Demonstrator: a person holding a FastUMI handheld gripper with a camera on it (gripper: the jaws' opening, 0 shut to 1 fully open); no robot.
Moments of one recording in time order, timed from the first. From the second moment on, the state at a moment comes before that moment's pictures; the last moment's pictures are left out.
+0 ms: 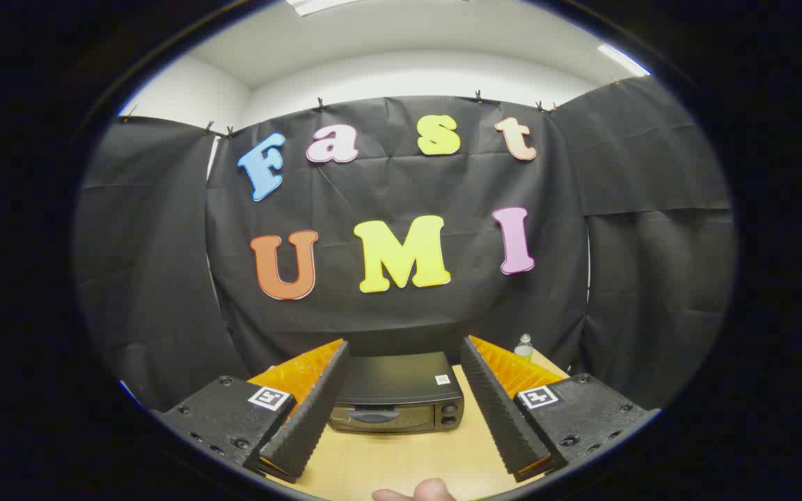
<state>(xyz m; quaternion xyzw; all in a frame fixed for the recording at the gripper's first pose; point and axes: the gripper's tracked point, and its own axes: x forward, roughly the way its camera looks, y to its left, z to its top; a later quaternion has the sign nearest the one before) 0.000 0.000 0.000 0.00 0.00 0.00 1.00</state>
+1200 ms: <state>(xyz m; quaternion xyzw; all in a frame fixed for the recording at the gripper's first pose) 0.010 -0.016 -0.012 0.02 0.01 -0.02 1.00</state>
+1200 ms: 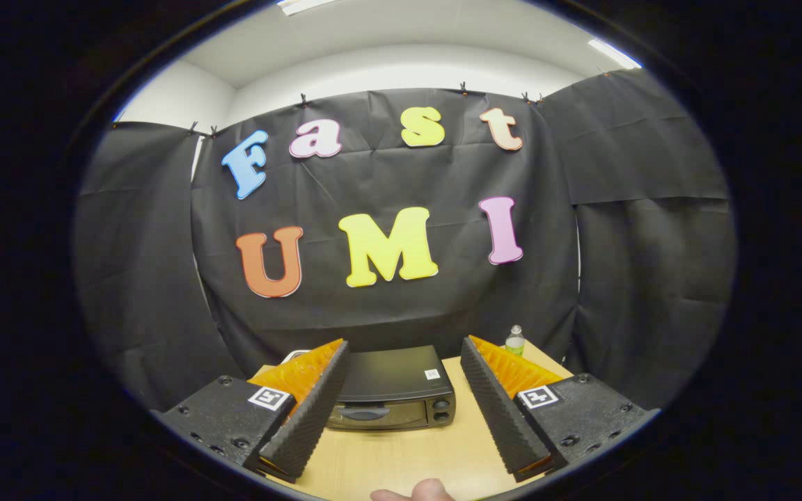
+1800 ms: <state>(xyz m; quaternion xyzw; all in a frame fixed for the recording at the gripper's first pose) 0.054 0.006 -0.052 0.00 0.04 -0.01 1.00</state>
